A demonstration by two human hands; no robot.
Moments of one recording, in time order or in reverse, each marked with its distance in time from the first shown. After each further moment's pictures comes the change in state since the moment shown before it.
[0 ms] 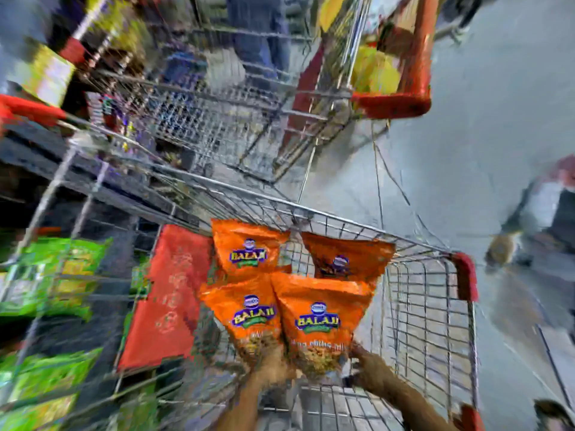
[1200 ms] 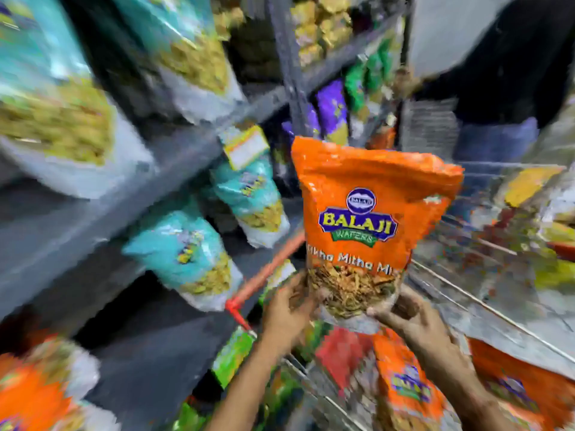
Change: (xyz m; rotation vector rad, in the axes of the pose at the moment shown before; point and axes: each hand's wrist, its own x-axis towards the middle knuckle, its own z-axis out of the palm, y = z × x) left_hand -0.390 -0.023 -0.147 -0.531 1.083 0.801; right_hand -0.243 -0.294 0.117 0.292 -0.017 -1.224
